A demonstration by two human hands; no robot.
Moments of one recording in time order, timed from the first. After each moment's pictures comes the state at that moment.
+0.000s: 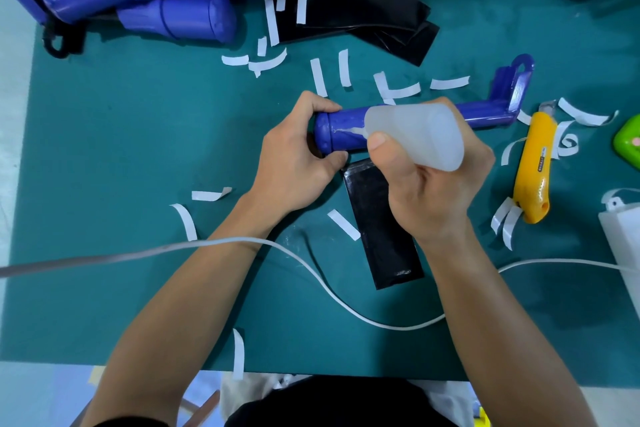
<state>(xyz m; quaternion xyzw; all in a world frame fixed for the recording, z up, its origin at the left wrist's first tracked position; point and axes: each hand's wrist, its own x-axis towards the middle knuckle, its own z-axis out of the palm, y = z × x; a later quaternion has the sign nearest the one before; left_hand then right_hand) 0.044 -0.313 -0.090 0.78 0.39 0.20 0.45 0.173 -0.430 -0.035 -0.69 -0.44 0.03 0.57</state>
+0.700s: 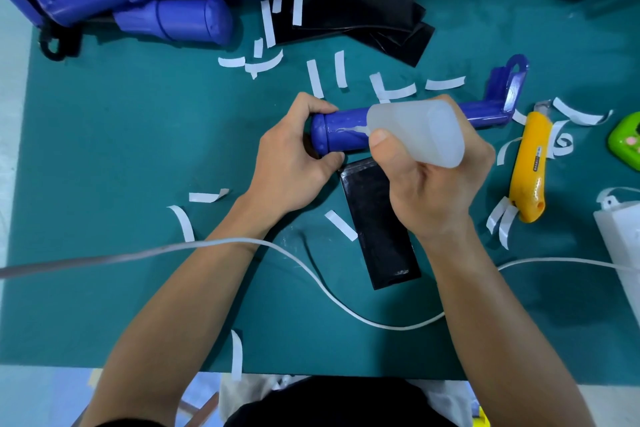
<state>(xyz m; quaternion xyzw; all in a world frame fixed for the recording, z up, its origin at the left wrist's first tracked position) 0.044 -0.314 -0.087 0.78 0.40 0.20 0.45 0.177 -0.432 -0.032 -0.71 -0.43 0.02 0.56</state>
